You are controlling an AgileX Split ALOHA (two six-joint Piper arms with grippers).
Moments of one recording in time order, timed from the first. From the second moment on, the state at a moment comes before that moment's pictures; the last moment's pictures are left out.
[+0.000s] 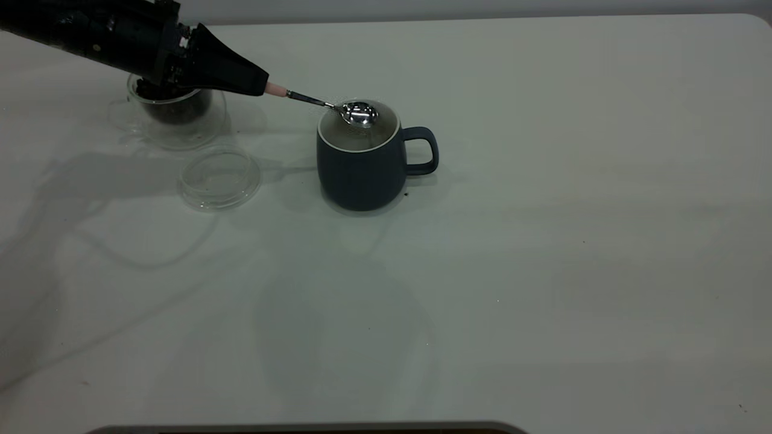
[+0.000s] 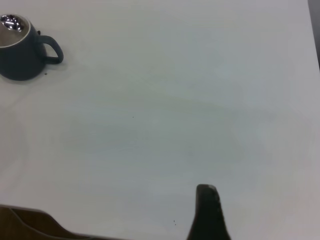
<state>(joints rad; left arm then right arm) 0.04 2.44 -1.46 -1.30 0.98 1.69 0.02 0.03 -0.47 0.08 1.13 -0.12</state>
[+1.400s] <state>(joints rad) 0.48 2.31 -1.12 -1.26 1.05 1.46 0.02 0.03 -0.47 0.08 1.13 -0.12</state>
